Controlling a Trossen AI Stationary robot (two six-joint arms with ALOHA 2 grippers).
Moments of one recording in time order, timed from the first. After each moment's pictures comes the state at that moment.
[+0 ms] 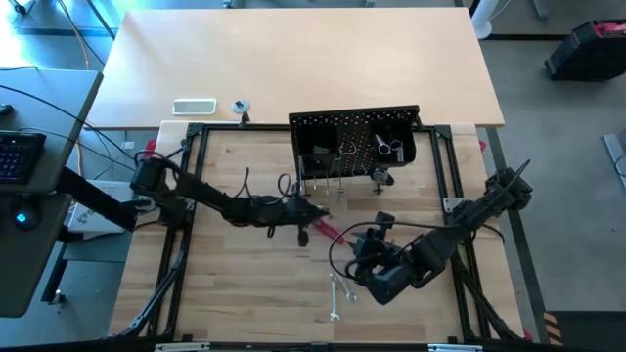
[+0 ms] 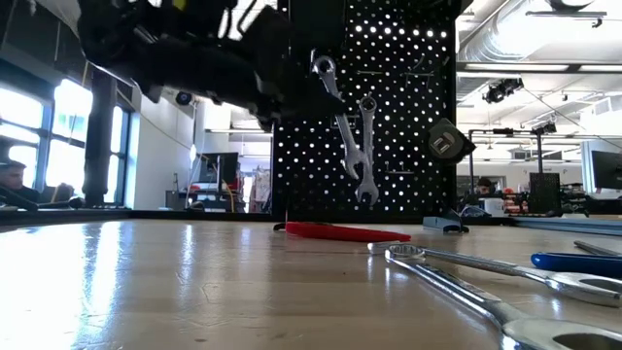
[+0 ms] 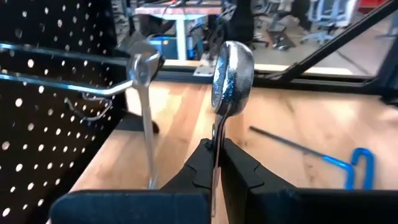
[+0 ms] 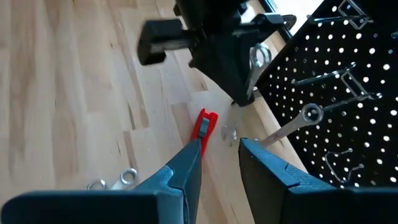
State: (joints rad) left arm -0.12 1.75 0.71 0.86 -0.29 -0.04; right arm 0.63 1.67 1.45 -0.95 0.84 0.65
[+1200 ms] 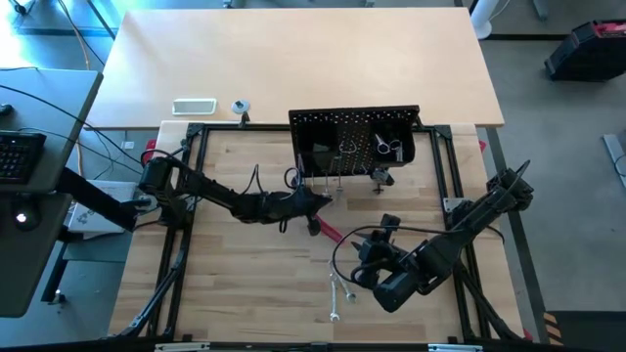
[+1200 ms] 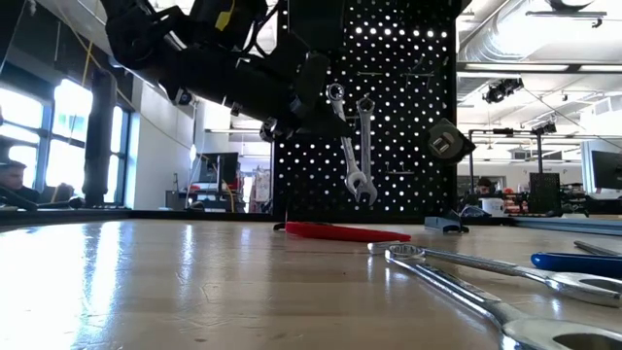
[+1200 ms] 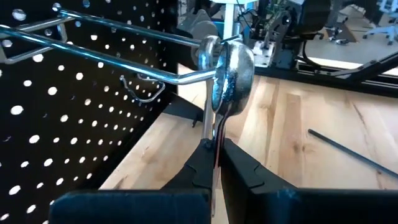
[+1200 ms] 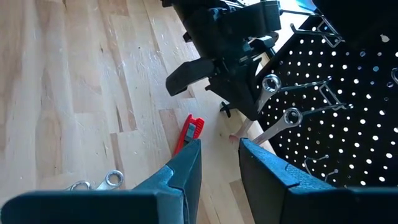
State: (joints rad) left arm -0.07 1.81 0.80 0.75 -0.44 -0.12; right arm 0.67 1.67 1.45 -1.00 0.94 0.66
